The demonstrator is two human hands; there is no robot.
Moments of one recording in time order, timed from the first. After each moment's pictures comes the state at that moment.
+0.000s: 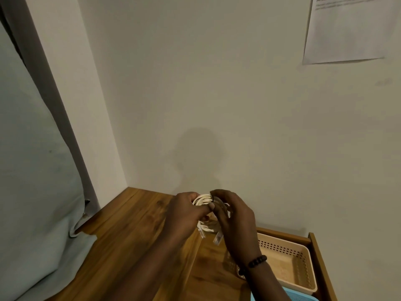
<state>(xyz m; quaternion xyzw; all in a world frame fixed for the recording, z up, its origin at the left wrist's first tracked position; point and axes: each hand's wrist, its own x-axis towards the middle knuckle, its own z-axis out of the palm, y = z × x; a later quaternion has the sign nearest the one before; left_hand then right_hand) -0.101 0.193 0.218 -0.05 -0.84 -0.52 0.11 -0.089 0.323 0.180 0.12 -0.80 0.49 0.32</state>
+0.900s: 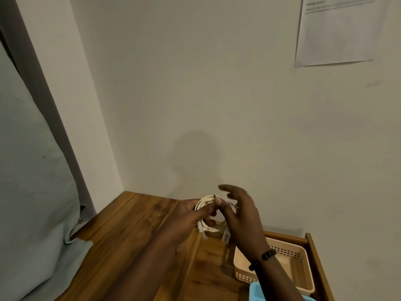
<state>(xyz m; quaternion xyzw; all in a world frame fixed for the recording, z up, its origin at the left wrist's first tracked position) -0.102 0.197 0.217 -0.09 -0.74 -0.67 -0.06 -0.089 0.344 0.194 0.08 -0.81 0.51 0.28</state>
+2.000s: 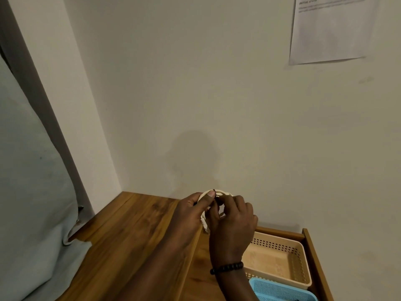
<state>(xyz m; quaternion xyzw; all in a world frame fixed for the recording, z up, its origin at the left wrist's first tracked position) -0.093 0.215 0.213 -0.11 -0.72 -0.69 0.03 -0.087 0.295 0.175 -0.13 -0.79 0.35 0.48</state>
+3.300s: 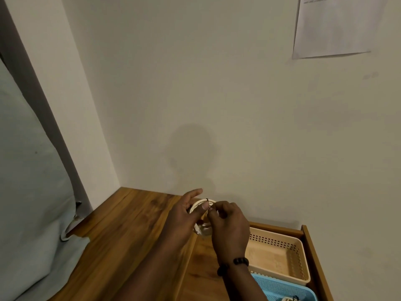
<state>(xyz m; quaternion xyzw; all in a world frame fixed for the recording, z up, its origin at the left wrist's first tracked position) -0.113 0.192 0.182 -0.13 -0.77 -0.62 0.05 -0.083 0.301 0.169 -0.11 -0.79 0.52 0.30</state>
